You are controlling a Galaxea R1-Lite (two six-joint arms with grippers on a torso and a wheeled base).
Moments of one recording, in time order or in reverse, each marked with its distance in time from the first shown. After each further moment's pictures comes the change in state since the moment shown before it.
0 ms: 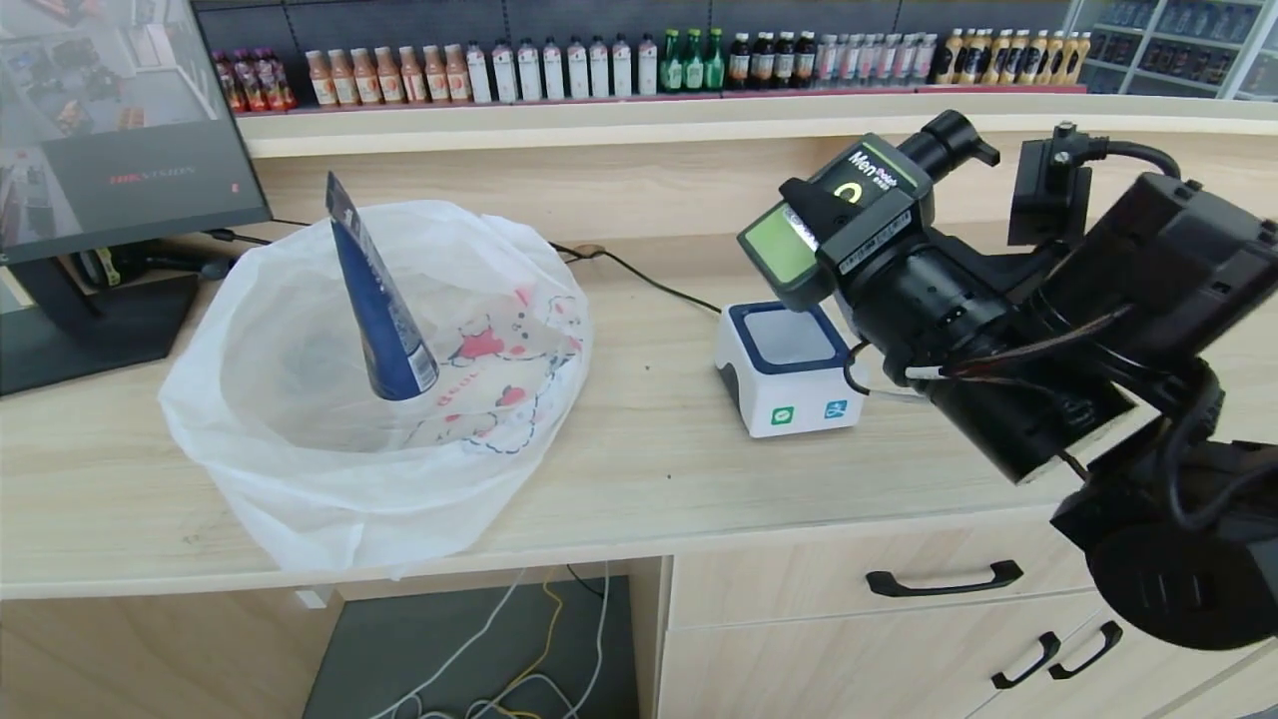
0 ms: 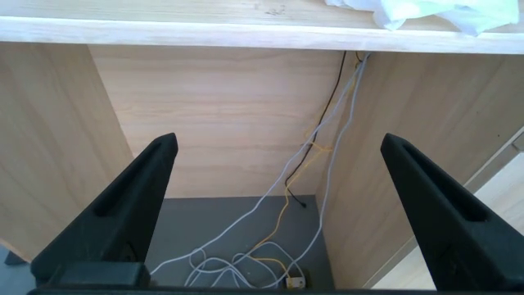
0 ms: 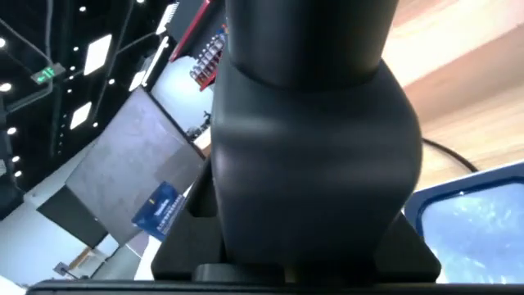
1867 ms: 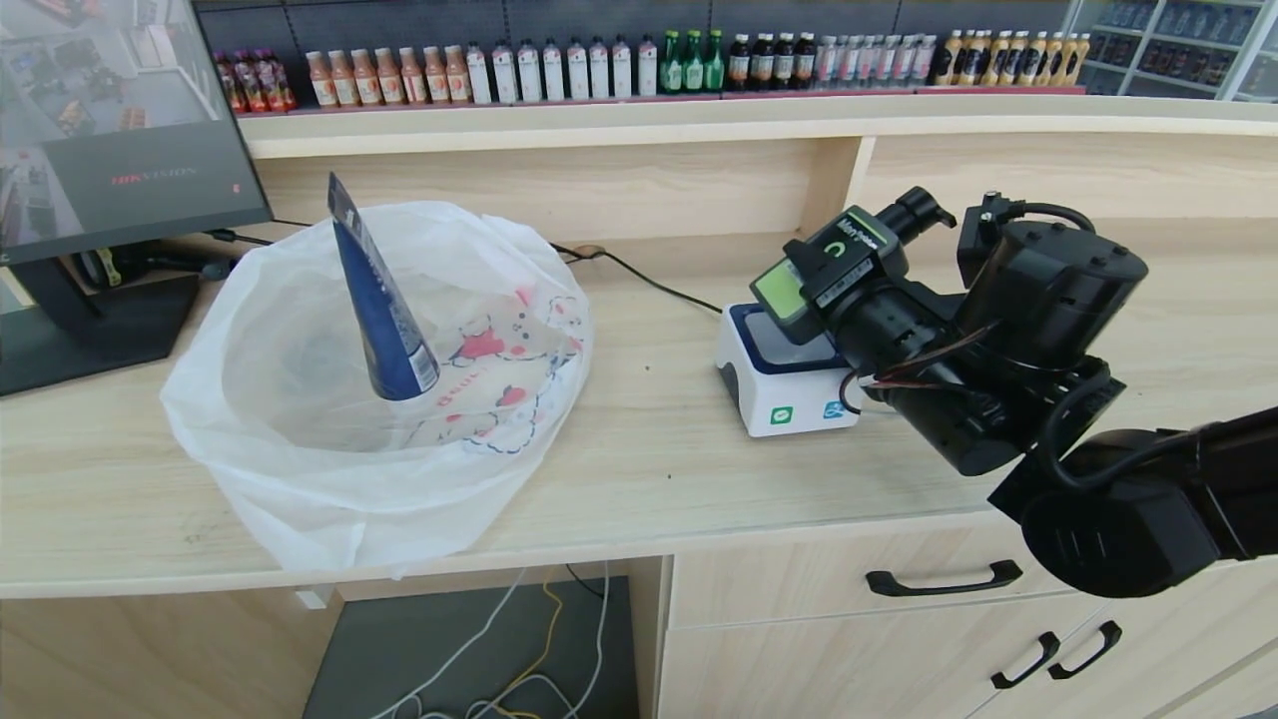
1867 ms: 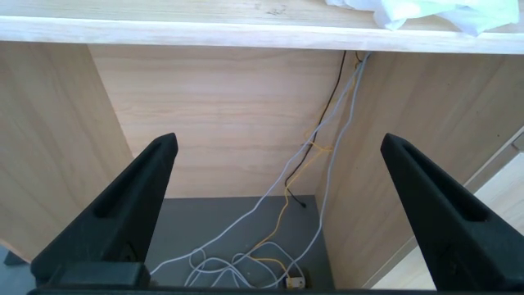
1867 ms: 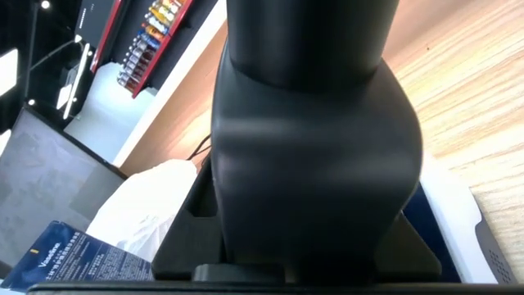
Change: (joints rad) left arm -0.001 0.000 0.000 0.000 0.000 0.000; right arm -0.090 0.107 -0.031 0.098 -0.047 0.058
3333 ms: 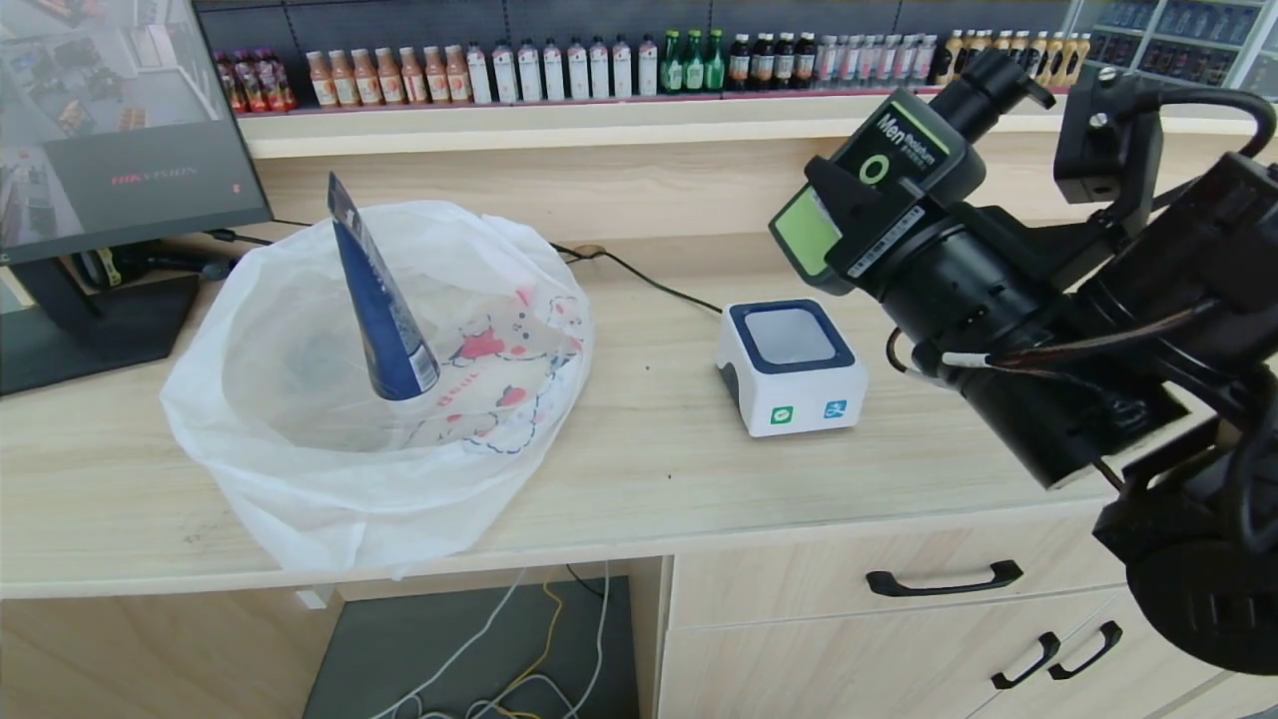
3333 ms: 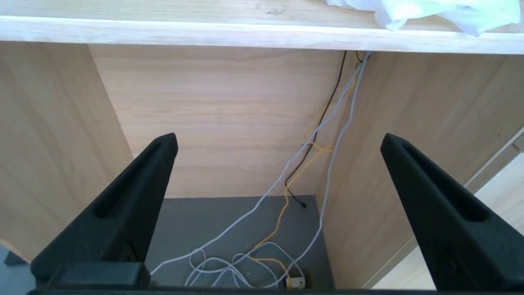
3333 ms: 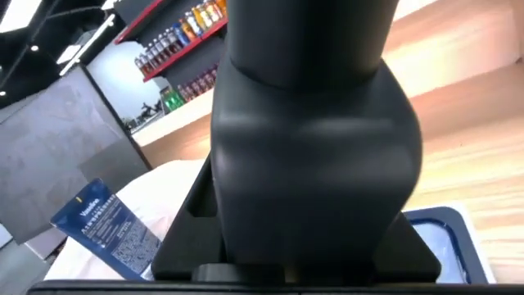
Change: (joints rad) left arm 0.001 0.000 0.000 0.000 0.000 0.000; right arm 0.119 -0.158 0.076 -0.179 -0.041 -0.461
